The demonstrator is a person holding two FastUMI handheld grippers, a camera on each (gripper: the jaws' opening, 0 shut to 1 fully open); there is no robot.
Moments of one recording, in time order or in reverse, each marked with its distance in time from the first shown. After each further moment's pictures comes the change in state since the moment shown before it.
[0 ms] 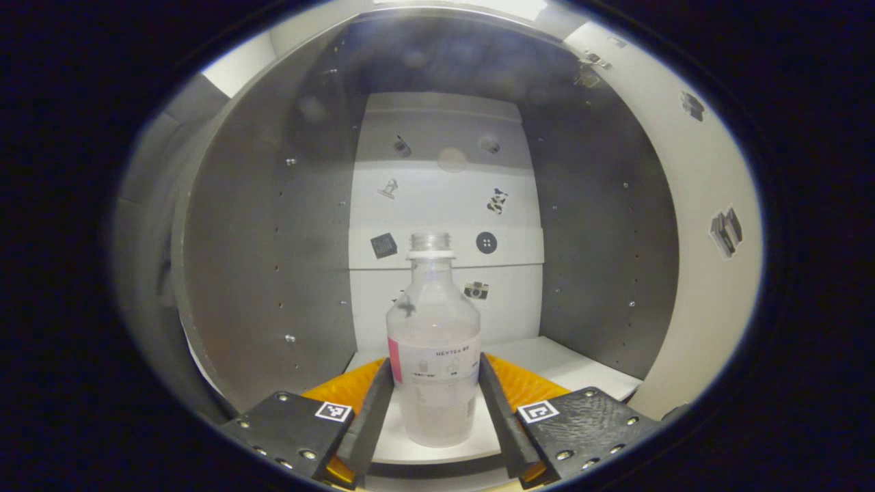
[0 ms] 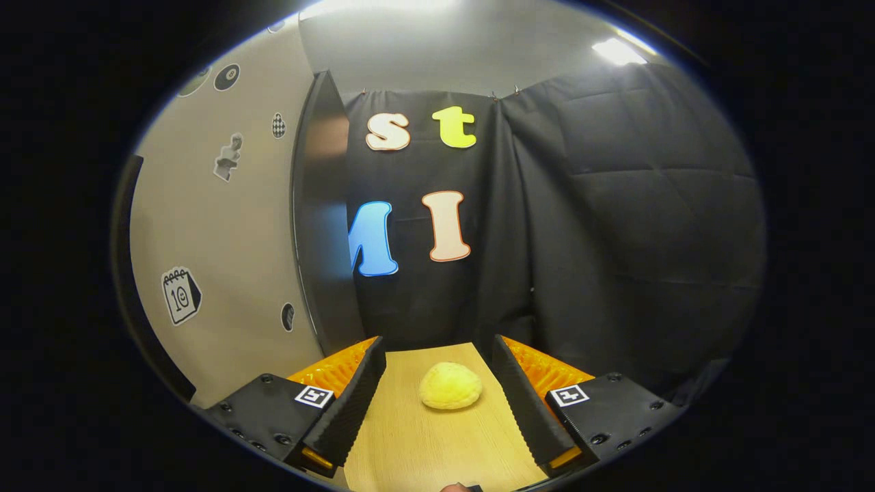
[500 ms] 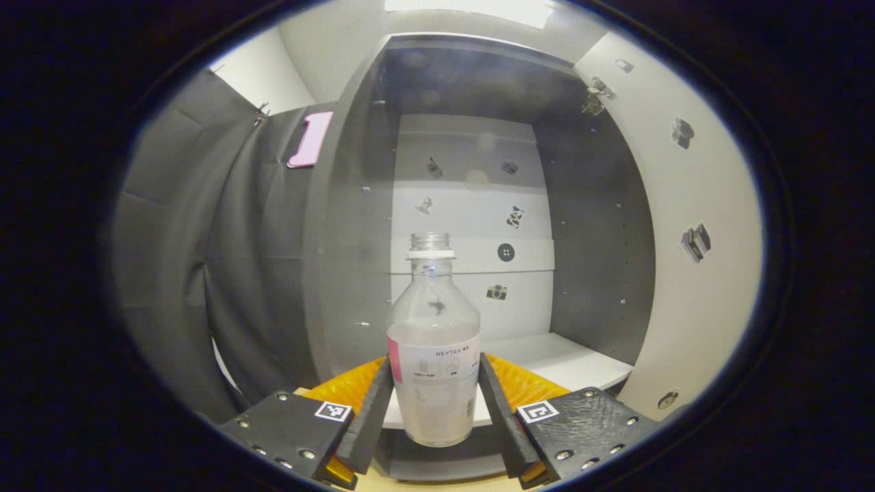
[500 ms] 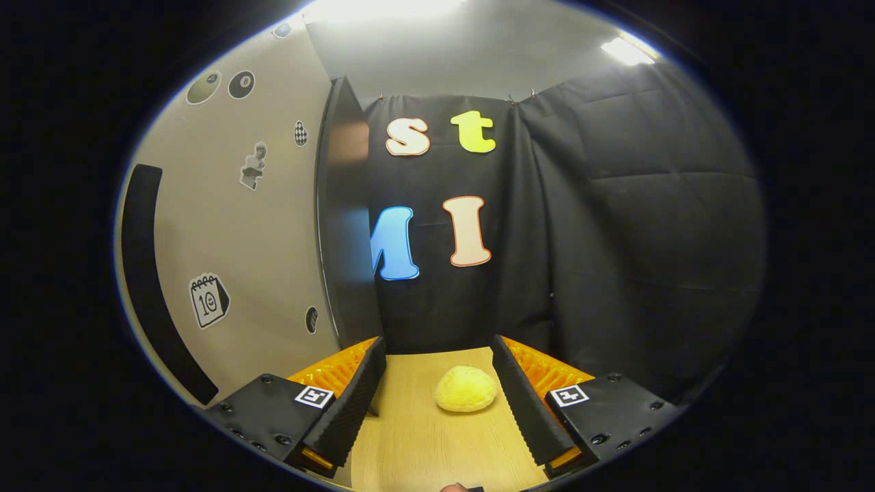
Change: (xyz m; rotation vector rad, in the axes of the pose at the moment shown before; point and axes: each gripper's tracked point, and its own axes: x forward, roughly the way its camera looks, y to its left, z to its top) left arm -0.086 0.044 0.004 0.019 -0.041 0.091; right arm -0.006 0.016 0.006 -0.007 -0.009 0.101
